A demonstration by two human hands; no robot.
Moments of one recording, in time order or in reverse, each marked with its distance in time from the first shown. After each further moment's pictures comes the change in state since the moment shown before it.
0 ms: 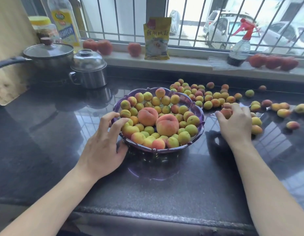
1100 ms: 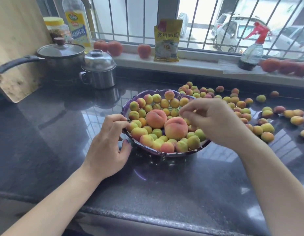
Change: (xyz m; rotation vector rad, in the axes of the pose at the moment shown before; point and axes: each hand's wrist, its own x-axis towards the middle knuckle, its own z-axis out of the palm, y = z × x) left_hand 0.000 -0.001 -0.007 -0.157 0.153 0.047; right_hand -0.032 -0.112 -0.045 0.295 -0.542 -0.527
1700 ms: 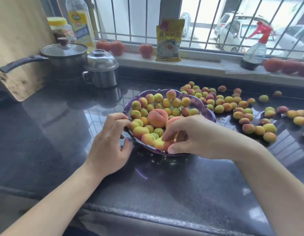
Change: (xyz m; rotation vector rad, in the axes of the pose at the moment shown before) left_hand 0.001 0.000 0.000 -0.004 0.024 0.003; right_hand -0.006 -0.020 0.016 -0.128 -0.526 -0.080
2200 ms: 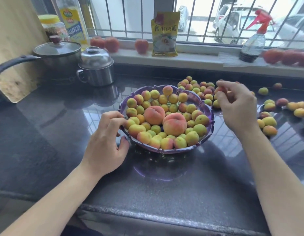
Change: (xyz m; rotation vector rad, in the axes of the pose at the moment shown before) left_hand 0.001 -0.001 0.001 0.019 -0.011 0.015; right_hand 0.001 0.115 -0.008 0.106 1.082 0.227
